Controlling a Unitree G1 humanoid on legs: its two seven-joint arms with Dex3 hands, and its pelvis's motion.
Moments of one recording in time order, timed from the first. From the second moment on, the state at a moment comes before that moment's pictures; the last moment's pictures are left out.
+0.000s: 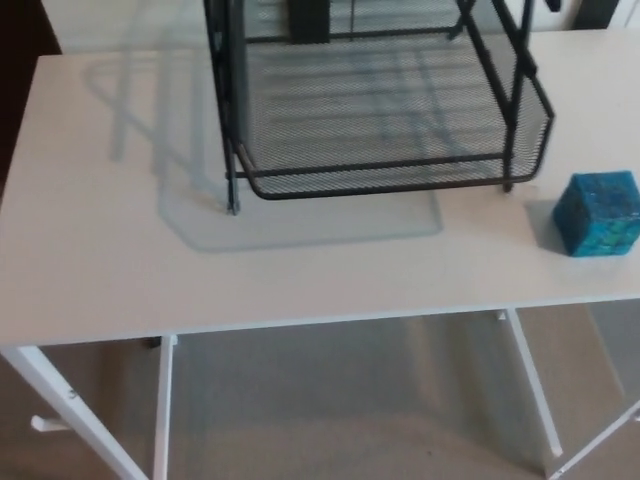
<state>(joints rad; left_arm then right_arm) 0.12 0.63 0.09 1.22 0.06 -0.14 -0.31 0.12 -0.84 0.00 1.25 -0.23 -0.29 0.18</state>
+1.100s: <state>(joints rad) 0.08 0.65 0.14 1.20 0.05 -0.15 -0.30 0.02 -0.89 -0.37 1.08 -0.05 -0.14 0.30</state>
